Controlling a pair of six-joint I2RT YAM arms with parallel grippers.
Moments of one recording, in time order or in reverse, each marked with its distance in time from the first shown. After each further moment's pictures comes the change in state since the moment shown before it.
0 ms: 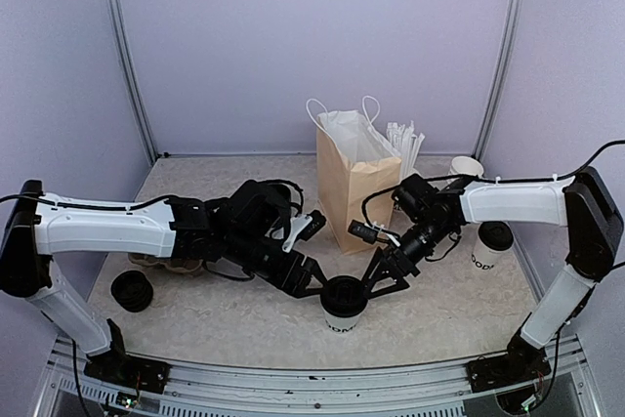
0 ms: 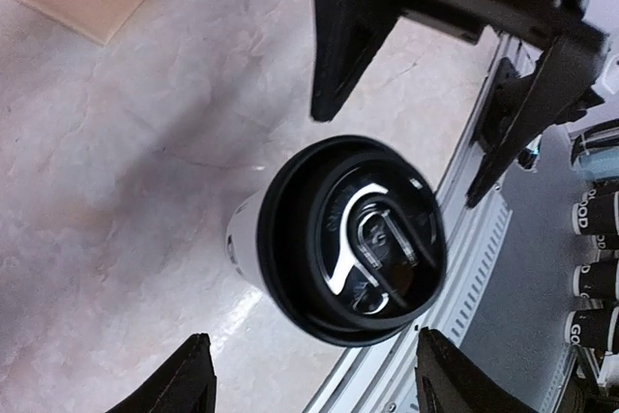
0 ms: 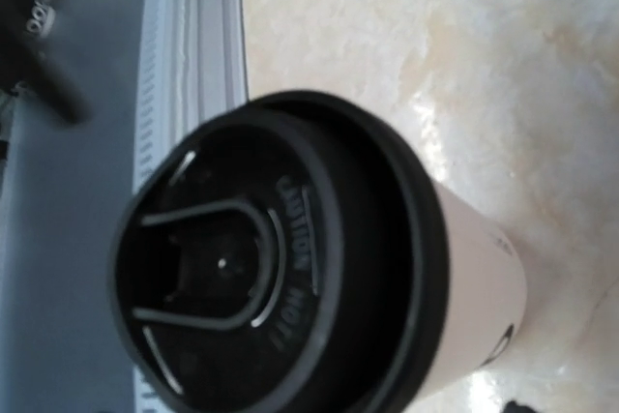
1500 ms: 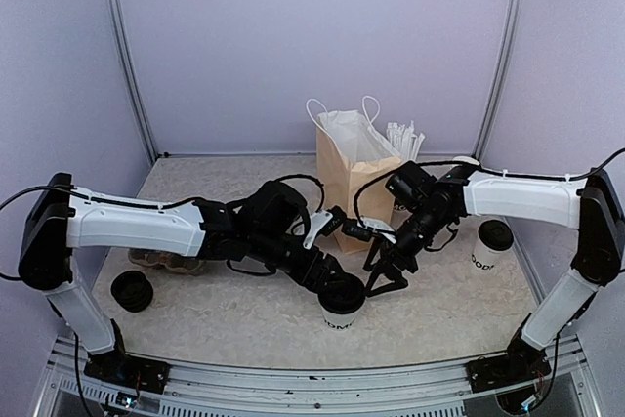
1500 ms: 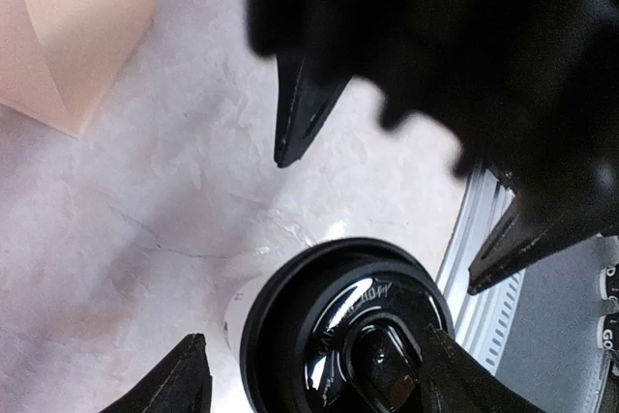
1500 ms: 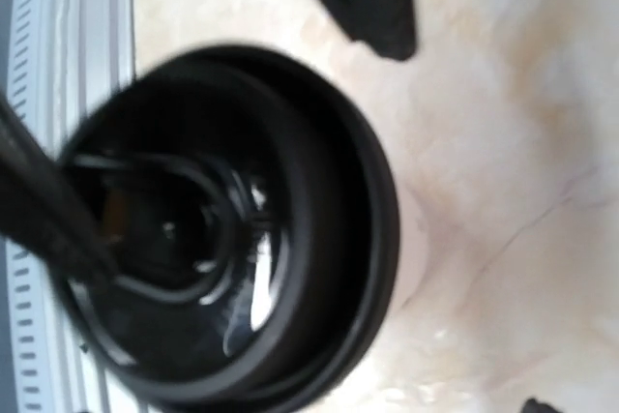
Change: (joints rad) left arm 0.005 0.145 0.038 0.197 0.028 0.099; right arm 0.069 -0.025 0.091 -0.084 0.279 -0.079
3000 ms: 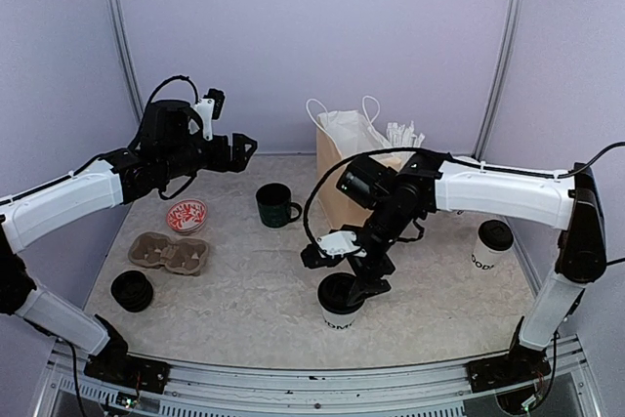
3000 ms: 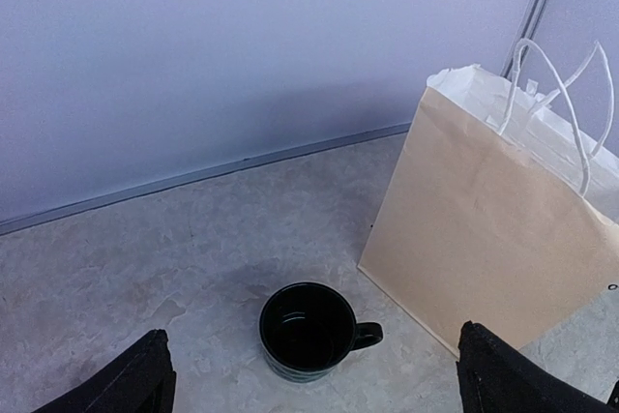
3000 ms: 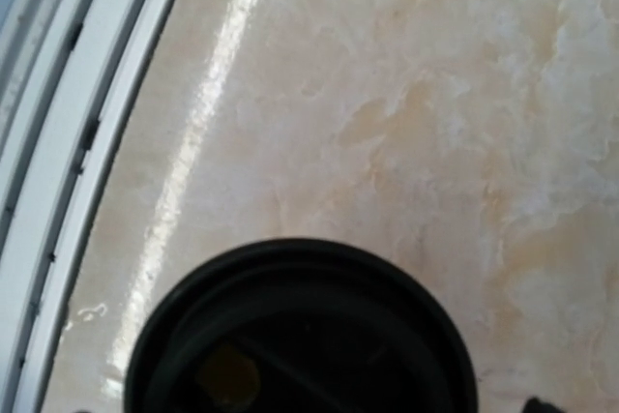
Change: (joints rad) left arm 0.488 -0.318 0.020 0.078 -0.380 0.198; right arm 0.241 0.109 0.318 -0.182 0.257 -0.425
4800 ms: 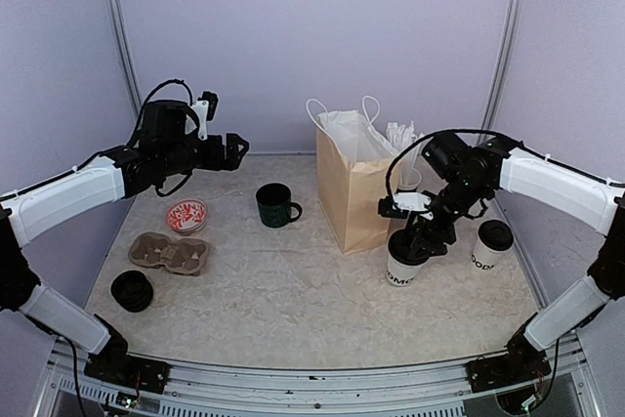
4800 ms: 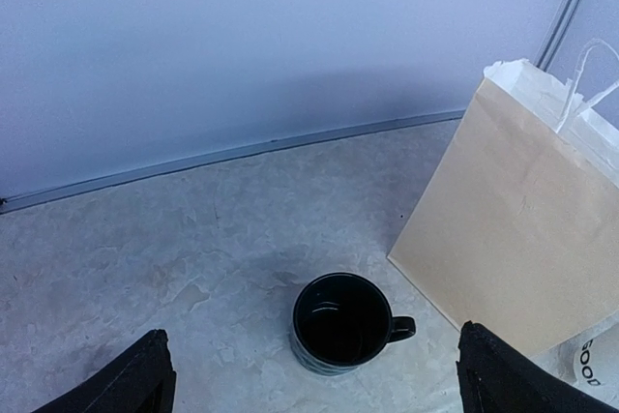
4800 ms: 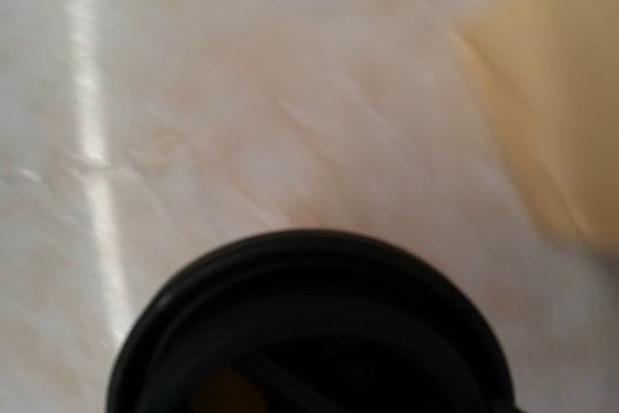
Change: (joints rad) left arm 0.062 0.032 0.011 -0.031 0.010 -0.007; right arm -0.343 -0.230 -0.191 -0.044 0.136 0.064
